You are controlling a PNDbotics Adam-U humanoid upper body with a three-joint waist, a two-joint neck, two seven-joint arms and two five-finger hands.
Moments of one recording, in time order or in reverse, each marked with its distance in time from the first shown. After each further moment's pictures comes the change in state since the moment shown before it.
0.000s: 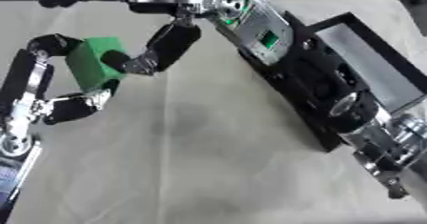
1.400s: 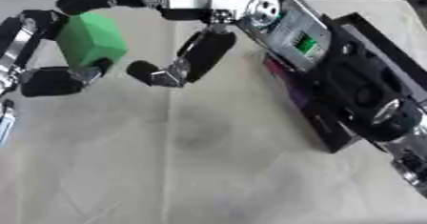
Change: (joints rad) left arm -0.040 0.011 0.091 -0.081 0.013 0.135 -0.268; right arm 0.011 -0.053 0.022 -0.077 -0.141 -0.029 0.006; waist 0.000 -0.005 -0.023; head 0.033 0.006
